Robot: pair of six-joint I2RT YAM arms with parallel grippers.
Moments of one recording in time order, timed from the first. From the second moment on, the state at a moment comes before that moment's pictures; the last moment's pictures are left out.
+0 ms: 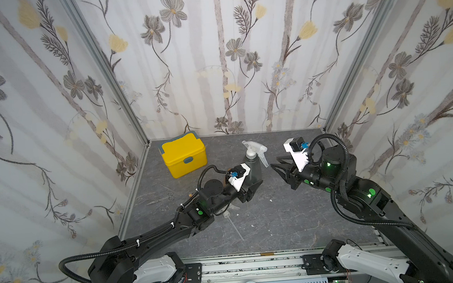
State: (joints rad) left arm -0.90 1.20 0.72 0.47 0.04 0.04; right arm 0.69 0.94 1.24 -0.55 -0.14 0.02
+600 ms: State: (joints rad) left arm -0.90 1.23 0.74 0.47 -0.08 0.03; right arm 0.75 1.19 1.41 -0.34 -0.24 0.14
